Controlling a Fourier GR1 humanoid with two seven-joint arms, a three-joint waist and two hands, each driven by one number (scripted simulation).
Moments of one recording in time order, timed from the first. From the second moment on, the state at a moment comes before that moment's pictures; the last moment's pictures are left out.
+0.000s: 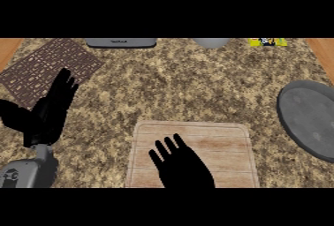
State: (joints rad) left arm -0.17 0.21 0.06 -1.59 0.15 0.10 0.24; right arm -0.40 -0.14 0.86 -1.82 0.84 0.82 0.66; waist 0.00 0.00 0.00
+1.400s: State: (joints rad) left arm -0.16 0.19 0.11 -1.61 0.13 0.05 0.25; right arm -0.35 -0.04 0.80 -1.52 1.09 0.56 0.25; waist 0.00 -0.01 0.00
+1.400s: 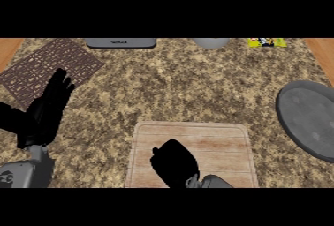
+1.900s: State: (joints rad) left arm -0.13 0.17 0.11 -1.60 0.11 0.06 0.22; right arm -0.07 -0.30 0.66 -1.86 1.07 0.47 0.22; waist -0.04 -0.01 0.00
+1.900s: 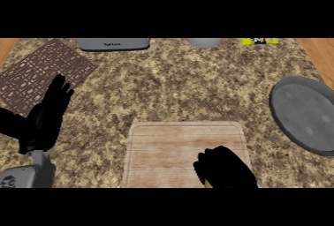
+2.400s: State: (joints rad) left arm -0.12 0.18 0.13 -1.63 0.12 0.07 0.24; right arm 0.18 -0.54 0.41 -2.36 1.09 0.28 0.18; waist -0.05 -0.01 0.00
